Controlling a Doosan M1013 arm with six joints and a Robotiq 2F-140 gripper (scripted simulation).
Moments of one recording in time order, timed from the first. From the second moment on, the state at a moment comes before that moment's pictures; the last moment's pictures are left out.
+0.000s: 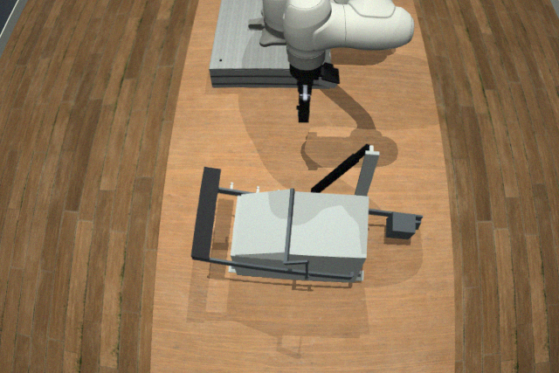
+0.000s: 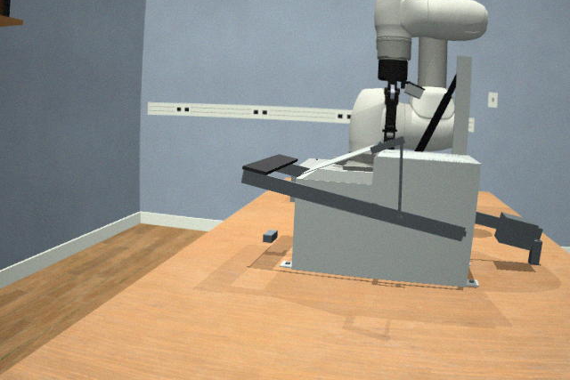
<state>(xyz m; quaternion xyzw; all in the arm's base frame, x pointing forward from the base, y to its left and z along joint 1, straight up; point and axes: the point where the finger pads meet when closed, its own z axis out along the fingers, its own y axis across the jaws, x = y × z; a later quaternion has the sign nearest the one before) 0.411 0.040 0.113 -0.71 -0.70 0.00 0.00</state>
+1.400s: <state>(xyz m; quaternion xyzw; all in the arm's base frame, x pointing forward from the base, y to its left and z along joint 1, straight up) 0.449 -0.001 0.142 -0.71 -0.70 0.01 -0.01</state>
